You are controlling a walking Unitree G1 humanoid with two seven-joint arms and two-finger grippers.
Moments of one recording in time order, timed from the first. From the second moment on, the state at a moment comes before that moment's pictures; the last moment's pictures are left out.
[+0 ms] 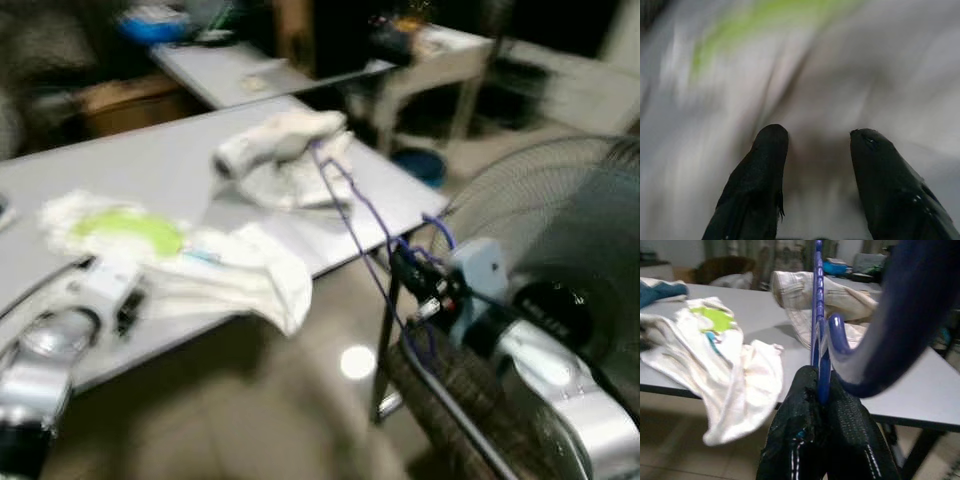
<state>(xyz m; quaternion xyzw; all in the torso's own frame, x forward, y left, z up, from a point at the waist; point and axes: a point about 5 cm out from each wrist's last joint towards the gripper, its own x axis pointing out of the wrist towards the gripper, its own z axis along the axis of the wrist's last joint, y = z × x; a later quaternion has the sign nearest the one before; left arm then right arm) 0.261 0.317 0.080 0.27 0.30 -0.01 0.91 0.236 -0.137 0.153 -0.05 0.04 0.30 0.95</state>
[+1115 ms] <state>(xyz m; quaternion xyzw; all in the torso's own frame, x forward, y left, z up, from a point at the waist) 0.219 0.221 0.165 0.03 -0.05 -0.07 1.00 0.227 -0.134 0.142 -0.01 0.05 0.23 0.97</state>
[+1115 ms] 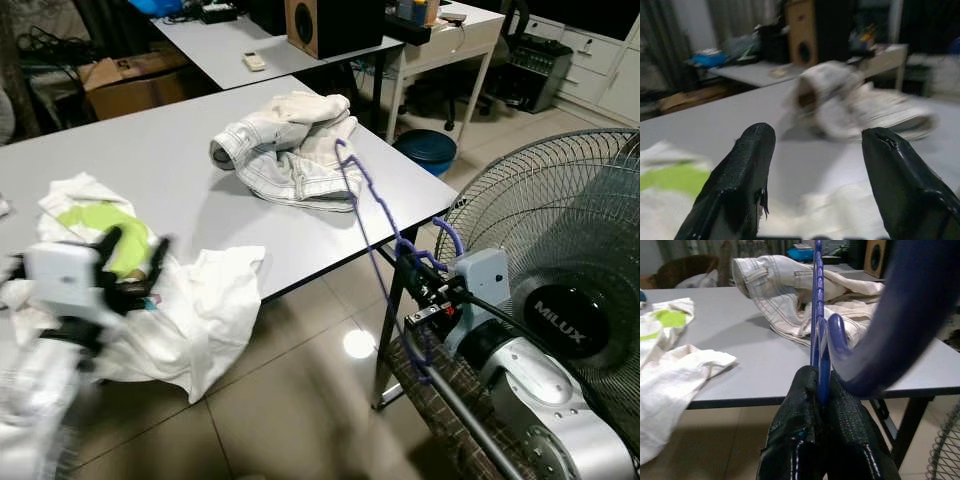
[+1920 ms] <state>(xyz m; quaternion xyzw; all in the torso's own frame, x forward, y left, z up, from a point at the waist) 0.231 0.186 0.141 0.03 0.02 -0.08 1.00 0.227 -0.150 0.135 -0.03 0.08 0.21 0.97</state>
